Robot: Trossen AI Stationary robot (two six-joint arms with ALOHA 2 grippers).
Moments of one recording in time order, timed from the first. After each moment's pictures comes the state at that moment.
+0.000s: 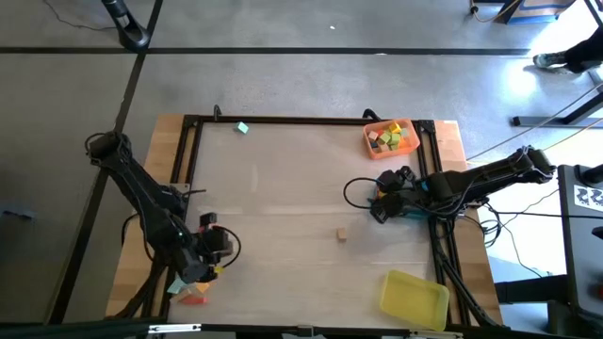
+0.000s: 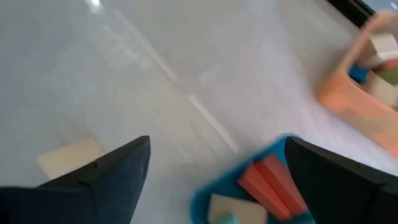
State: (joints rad) left arm -0.87 1.26 0.88 -0.83 -0.51 -0.94; right arm 0.28 1.08 0.86 -0.91 0.52 0.80
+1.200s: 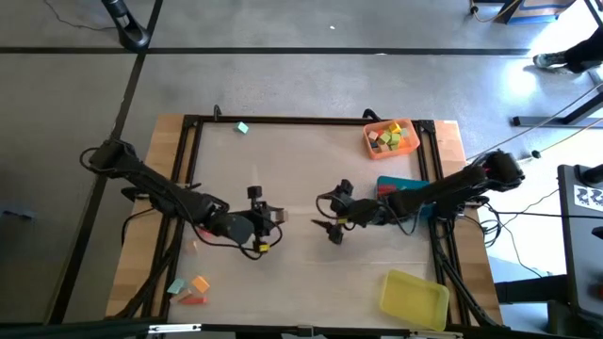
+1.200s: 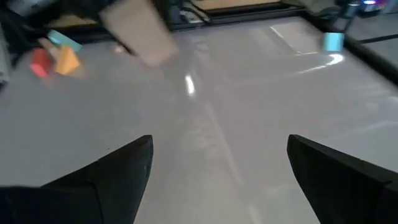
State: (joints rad) left arm -0.44 1.38 0.88 -0.16 -0.71 -0.06; right arm 0.28 1.49 0.85 0.15 0.42 0.26
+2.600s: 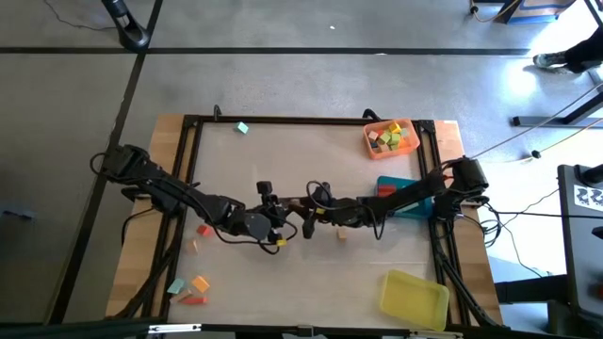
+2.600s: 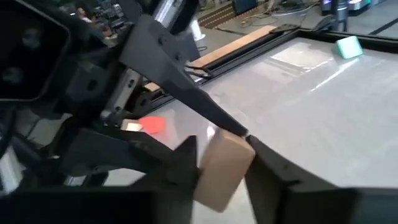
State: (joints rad) left arm -0.37 1.53 0.88 0.00 -0.82 0.11; right arm 0.21 1.80 0.93 0.65 0.46 0.48
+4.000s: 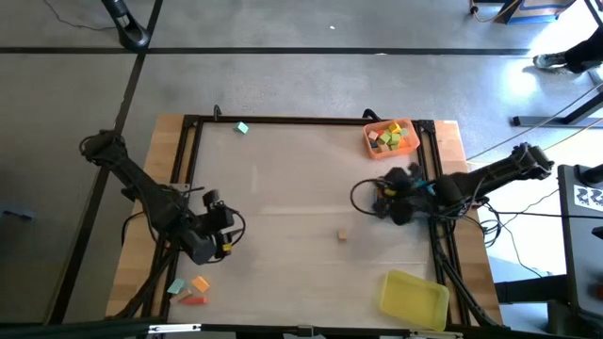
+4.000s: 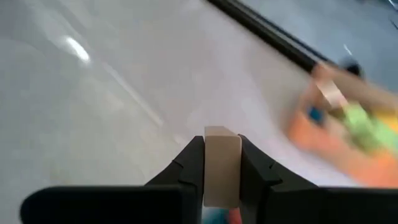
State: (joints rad) left arm -0.72 1.19 0.90 -0.90 -0.73 -0.84; right arm 0.38 1.07 0.92 -0.99 0.76 0.94
